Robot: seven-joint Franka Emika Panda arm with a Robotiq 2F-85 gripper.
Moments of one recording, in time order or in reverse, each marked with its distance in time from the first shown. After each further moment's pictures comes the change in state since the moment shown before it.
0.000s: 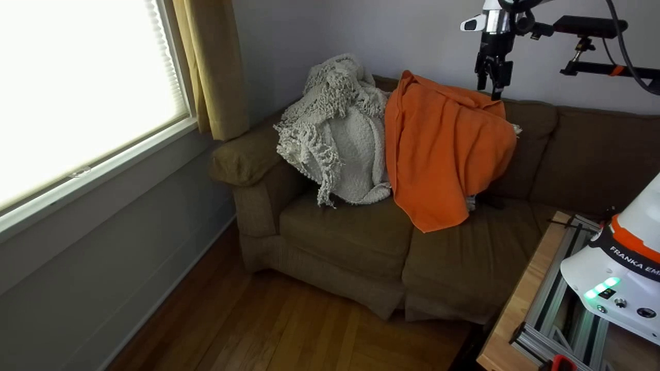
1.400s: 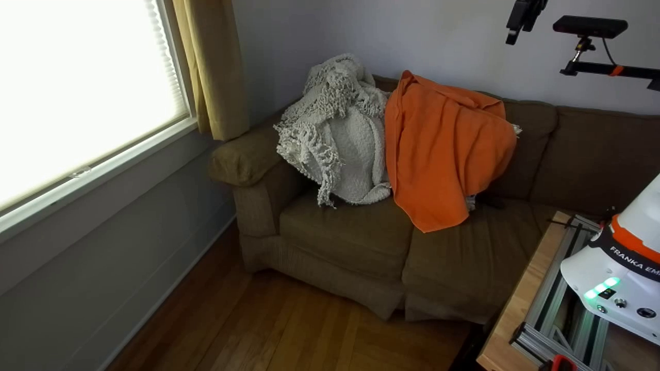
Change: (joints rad) arm -0.028 -0.214 -0.022 0.103 -0.098 -0.055 0.749
